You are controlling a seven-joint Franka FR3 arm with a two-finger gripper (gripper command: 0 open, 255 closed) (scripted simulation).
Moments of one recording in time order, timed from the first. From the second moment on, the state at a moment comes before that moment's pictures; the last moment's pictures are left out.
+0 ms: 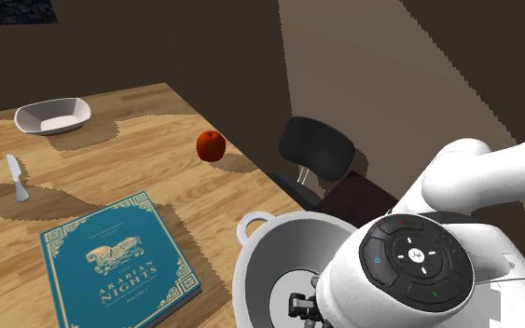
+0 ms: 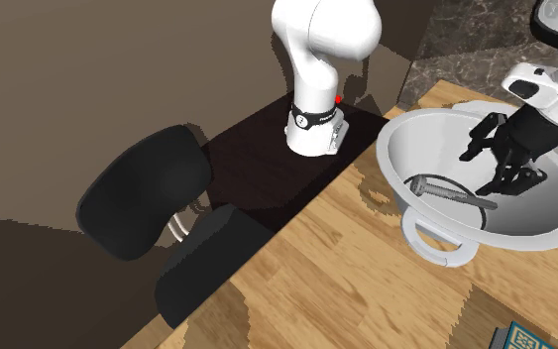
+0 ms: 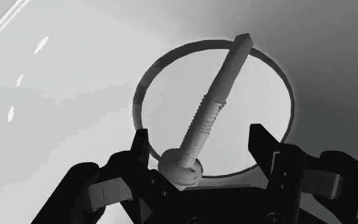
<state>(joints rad) -0.04 -0.81 1.40 -2.43 0.77 1.88 1.74</state>
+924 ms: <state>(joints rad) 0.04 -0.89 1.45 -2.65 1.10 2.13 1.92</state>
